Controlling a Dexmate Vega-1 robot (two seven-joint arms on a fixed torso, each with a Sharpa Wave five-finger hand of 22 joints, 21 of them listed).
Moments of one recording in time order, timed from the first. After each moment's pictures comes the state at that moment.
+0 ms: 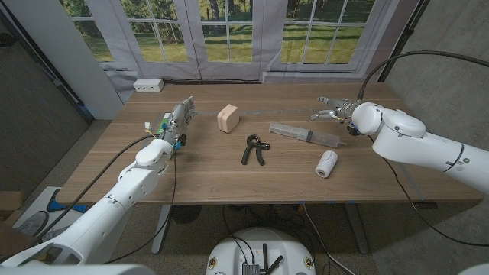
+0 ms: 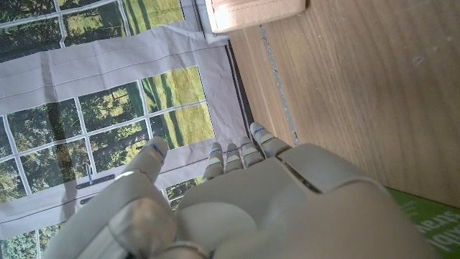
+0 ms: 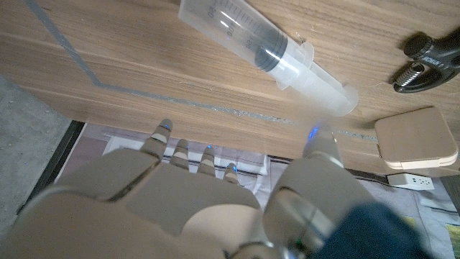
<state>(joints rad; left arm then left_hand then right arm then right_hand) 0.95 0.61 0.30 -1.51 -0.66 -0.17 0.11 0.19 0.14 0.62 -0.01 0.17 0.03 0.04 0.18 0.17 -0.03 0.01 0.19 0.17 -0.03 0.02 0.18 0.17 0.08 -0.04 0.19 0.16 -0.58 -1.11 -0.79 -2.24 -0.28 -0.96 0.30 0.52 -0.01 0.19 -0.17 0.21 -0.17 -0.15 0.18 0.19 -0.06 0.02 0.19 0.23 -0.16 0.15 0.20 0.23 0.03 0.21 0.19 0.17</state>
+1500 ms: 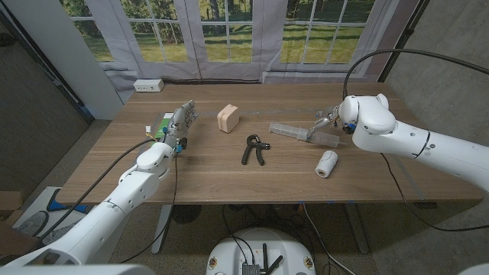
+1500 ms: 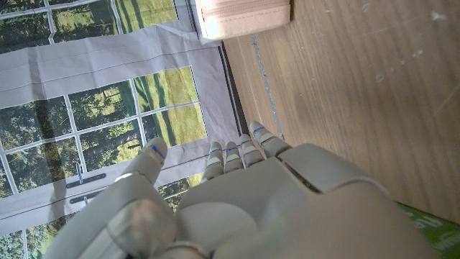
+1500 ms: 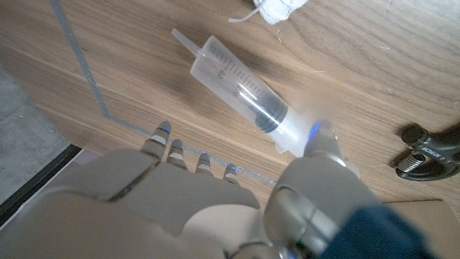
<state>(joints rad) 0.99 0.61 0.29 -1.55 -0.68 -0.15 0.15 0.17 0.14 0.64 0.00 0.17 0.04 0.04 0.18 0.17 -0.02 0.02 0.19 0.17 0.00 0.02 0.18 0.17 0.10 -0.04 0.19 0.16 -0.36 -0.99 -1.03 -2.10 -0.68 -0.99 0.86 0.53 -0.02 0.21 -0.16 0.21 -0.17 -0.14 0.18 0.19 -0.17 0.05 0.20 0.24 -0.17 0.21 0.22 0.24 0.00 0.21 0.18 0.17</state>
